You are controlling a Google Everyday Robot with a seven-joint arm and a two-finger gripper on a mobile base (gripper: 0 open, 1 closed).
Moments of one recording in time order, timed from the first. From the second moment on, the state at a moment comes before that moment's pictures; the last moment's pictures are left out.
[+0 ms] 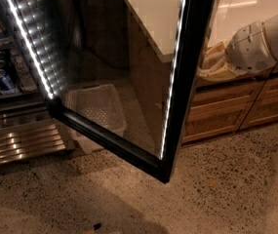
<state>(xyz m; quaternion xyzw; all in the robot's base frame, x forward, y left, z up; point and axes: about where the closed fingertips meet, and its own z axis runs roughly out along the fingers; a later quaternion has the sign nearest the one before) 0.557 -0.159 0.921 -0.69 0.60 0.10 0.39</state>
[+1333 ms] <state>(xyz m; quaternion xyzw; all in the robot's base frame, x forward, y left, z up) 0.546 -0.118 0.920 -0.70 0.55 0.17 0.42</state>
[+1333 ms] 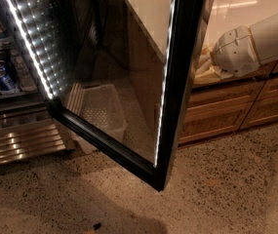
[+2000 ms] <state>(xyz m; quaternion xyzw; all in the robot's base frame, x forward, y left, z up) 0.496 -0.088 0.945 -0.72 0.55 0.20 0.37</state>
